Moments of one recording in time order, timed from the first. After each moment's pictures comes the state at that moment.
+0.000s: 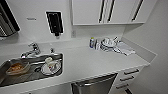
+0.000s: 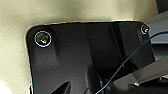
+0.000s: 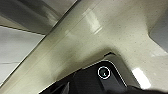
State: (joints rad) left arm 1.51 2.88 -2.58 0.63 -0.20 -0.64; right arm -1.29 2.57 -2.23 -0.47 0.19 0.80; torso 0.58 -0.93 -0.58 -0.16
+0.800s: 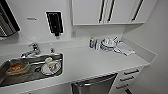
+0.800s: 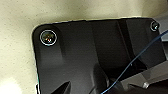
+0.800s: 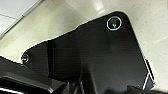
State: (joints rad) left arm 1.51 2.96 -2.73 0.63 -0.19 -0.64; right arm -1.50 2.90 -2.63 -0.76 0.27 0.80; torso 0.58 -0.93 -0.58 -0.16
